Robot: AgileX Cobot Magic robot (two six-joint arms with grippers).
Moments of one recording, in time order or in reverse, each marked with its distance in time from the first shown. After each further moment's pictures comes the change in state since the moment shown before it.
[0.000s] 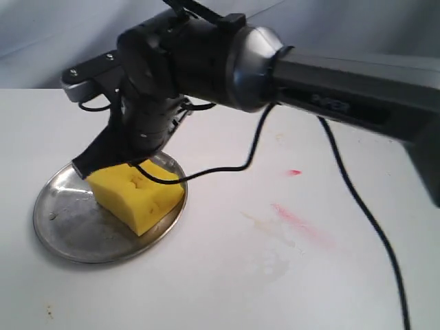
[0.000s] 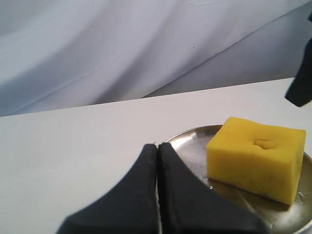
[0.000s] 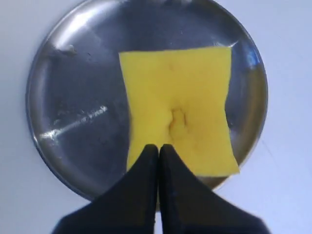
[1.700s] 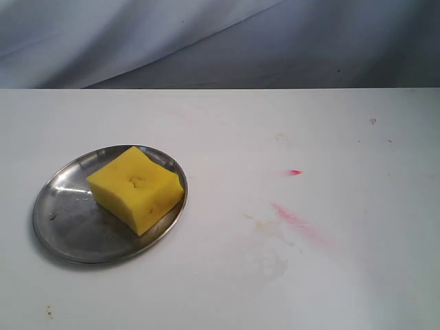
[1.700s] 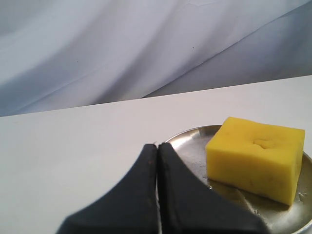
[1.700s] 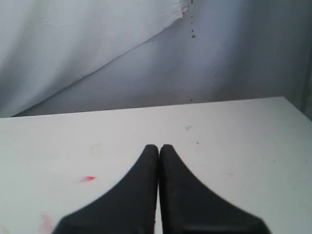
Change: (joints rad) left arm 0.000 0.000 0.000 0.000 0.000 0.000; right arm -0.871 -1.928 1.813 0.052 -0.834 -0.027
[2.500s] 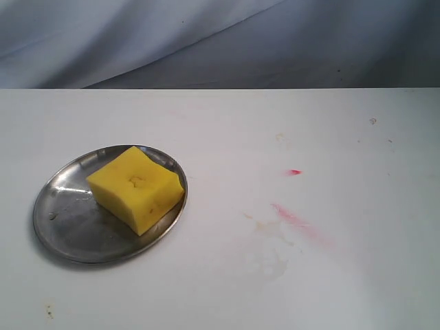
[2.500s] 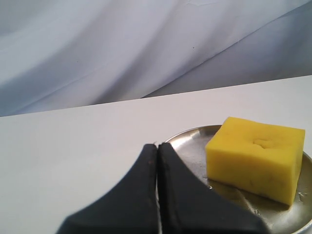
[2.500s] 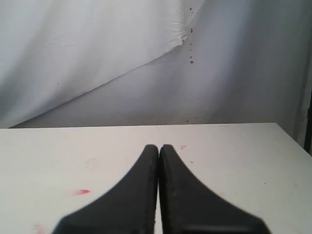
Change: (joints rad) left arm 0.000 0.000 0.000 0.000 0.000 0.000; right arm -0.001 -0.169 0.001 -0.054 0.091 0.010
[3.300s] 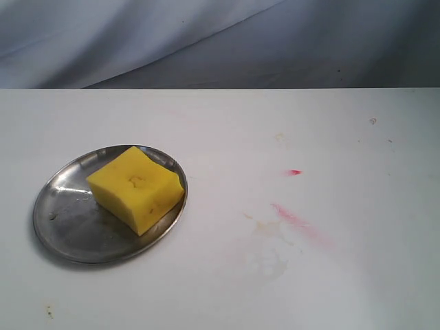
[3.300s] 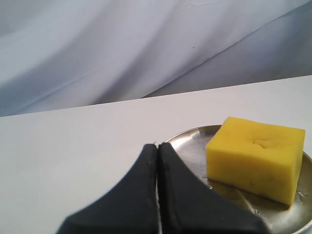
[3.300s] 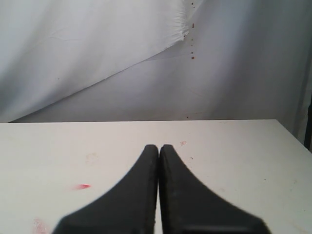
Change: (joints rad) left arm 0.000 0.000 0.000 0.000 0.000 0.000; right arm 0.000 0.000 0.000 0.040 0.015 -0.048
